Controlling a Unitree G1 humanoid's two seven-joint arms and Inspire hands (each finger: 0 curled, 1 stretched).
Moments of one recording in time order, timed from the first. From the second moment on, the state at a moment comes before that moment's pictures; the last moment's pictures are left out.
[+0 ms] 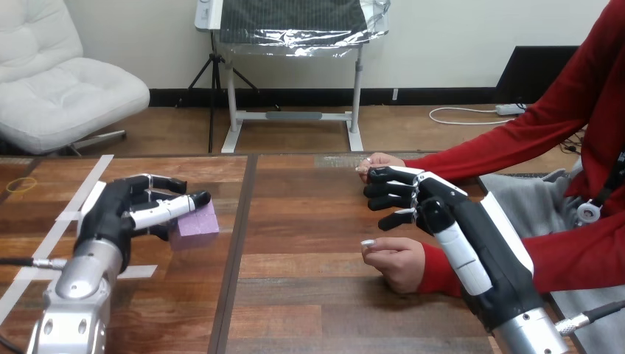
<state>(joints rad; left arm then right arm) -0.33 0.34 0.13 0.41 -0.01 0.27 -0.09 0.18 -0.20 0.03 -0.12 0.02 -0.35 0.28</state>
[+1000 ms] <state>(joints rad) -0.27 0.29 0.16 0.30 -0.13 0.28 -0.14 -0.01 -0.32 -0.04 0.15 -0.19 -0.47 0.16</state>
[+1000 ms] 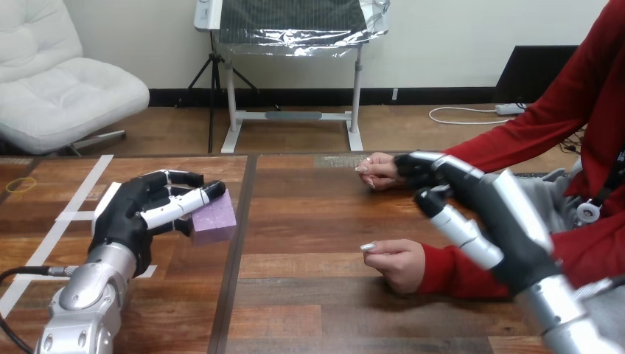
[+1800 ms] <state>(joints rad) -0.26 0.28 0.18 0.25 -0.17 0.32 -0.15 -0.20 -0.51 -0.05 0.38 -0.31 -0.54 0.13</state>
